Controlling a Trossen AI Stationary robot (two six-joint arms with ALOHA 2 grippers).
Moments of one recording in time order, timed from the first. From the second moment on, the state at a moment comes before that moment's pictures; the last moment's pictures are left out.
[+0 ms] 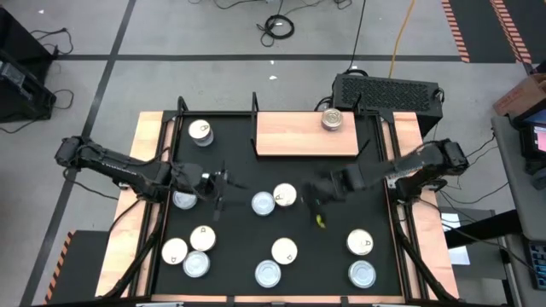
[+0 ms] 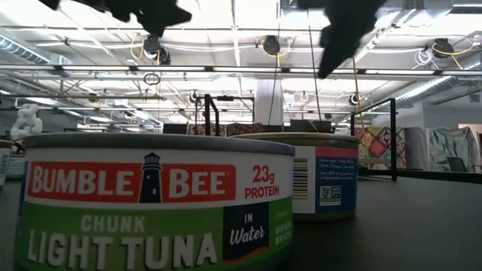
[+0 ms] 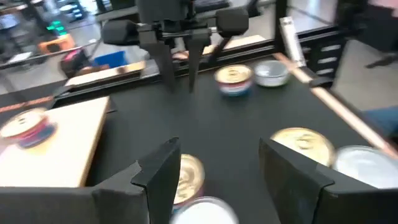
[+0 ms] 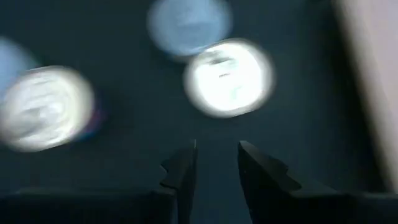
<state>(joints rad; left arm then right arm) -0.23 1.05 0.64 0.11 -0.06 0.15 0.27 1.55 1.28 -0.85 0.20 0.46</state>
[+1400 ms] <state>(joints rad) -0.10 0.88 0.47 0.36 -0.11 0.32 0.50 1.71 1.28 -0.62 0.55 0.10</state>
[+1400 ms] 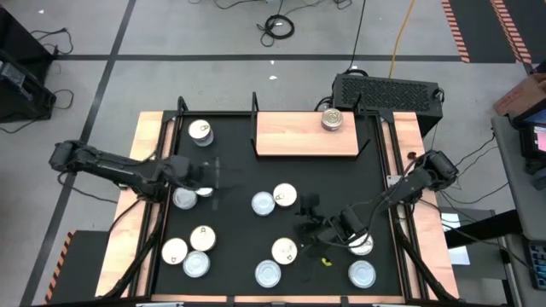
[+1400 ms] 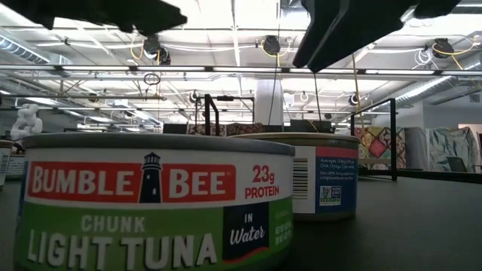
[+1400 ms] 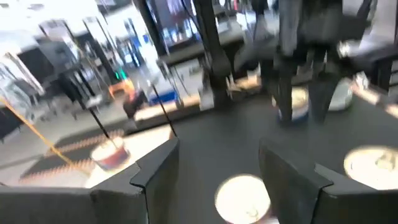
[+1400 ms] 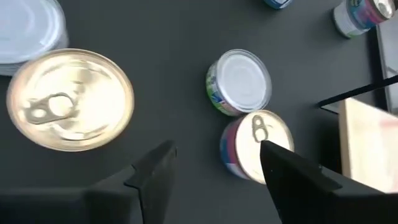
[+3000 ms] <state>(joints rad) -0.04 0.87 0.35 0.42 -0.02 0.11 0.30 1.98 1.28 -0.56 0.54 -0.03</state>
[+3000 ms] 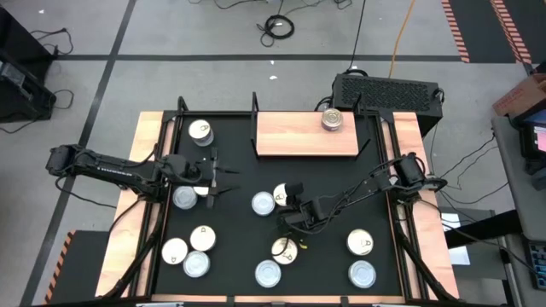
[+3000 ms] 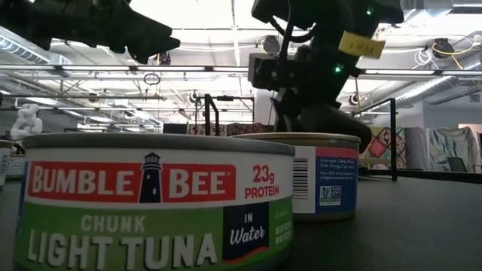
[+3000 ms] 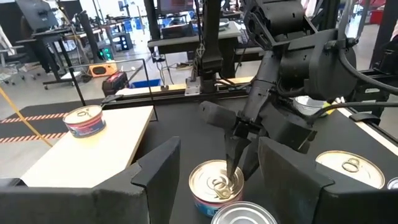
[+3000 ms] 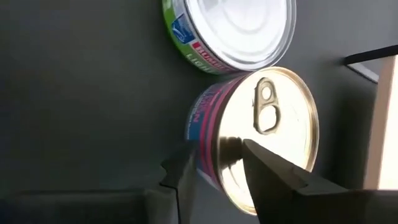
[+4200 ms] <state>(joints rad) -0.04 0.87 0.35 0.44 -0.02 0.14 0.32 1.87 1.28 -0.83 0.67 0.27</state>
